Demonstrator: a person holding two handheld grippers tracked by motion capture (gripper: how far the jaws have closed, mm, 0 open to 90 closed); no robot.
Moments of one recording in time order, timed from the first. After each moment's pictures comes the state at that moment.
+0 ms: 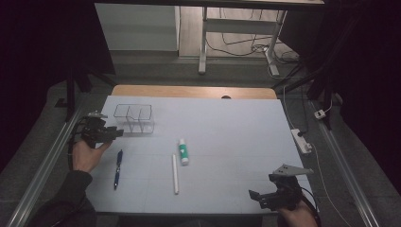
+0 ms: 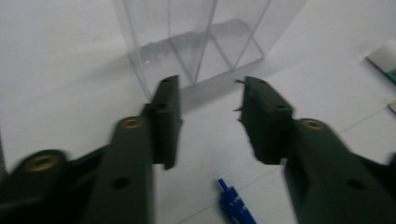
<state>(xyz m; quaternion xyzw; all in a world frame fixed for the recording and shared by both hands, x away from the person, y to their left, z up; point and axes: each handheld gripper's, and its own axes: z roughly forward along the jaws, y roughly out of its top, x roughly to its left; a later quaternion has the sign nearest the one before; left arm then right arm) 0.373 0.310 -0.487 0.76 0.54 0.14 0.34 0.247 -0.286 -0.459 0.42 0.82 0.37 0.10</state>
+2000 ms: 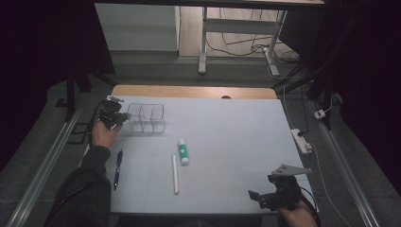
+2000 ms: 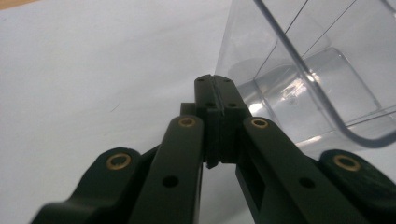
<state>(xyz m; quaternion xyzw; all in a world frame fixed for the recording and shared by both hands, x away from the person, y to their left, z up) 0.459 0.286 -0.500 0.77 0.55 0.16 0.29 0.247 -0.285 -0.460 0.42 0.83 0.36 0.10</state>
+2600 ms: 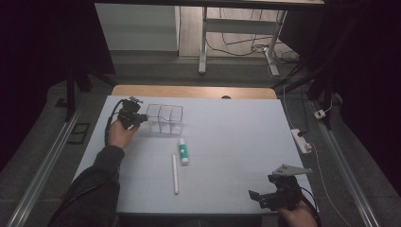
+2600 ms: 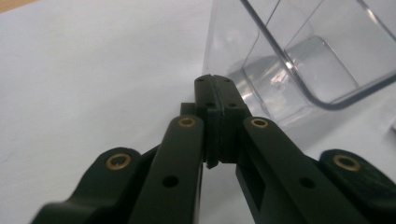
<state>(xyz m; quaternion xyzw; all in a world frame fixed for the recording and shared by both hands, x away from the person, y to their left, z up) 0.463 0.225 -0.492 0.80 0.50 0.13 0.30 0.247 -0.286 -0.460 0.42 0.83 0.36 0.10</state>
